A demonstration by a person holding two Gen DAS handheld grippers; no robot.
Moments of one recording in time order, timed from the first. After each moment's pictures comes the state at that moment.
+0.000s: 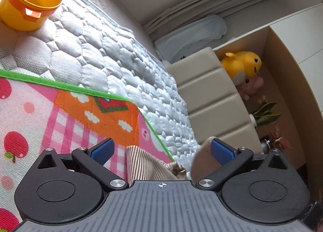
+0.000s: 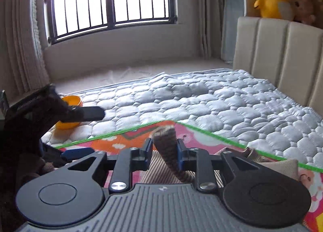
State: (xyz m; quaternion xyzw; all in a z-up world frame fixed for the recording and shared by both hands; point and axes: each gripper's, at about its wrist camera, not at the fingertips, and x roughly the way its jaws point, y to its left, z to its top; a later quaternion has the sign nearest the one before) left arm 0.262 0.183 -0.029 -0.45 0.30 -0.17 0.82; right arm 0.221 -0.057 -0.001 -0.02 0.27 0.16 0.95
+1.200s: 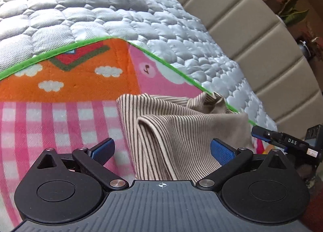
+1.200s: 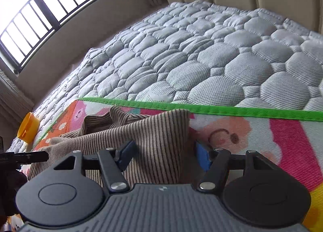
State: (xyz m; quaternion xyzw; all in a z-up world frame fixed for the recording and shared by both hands) left arm 0.322 0.075 -0.054 -0.19 0.47 -0.21 0.83; right arm 0.329 -0.318 -0.077 0.18 0.42 0.13 0.88
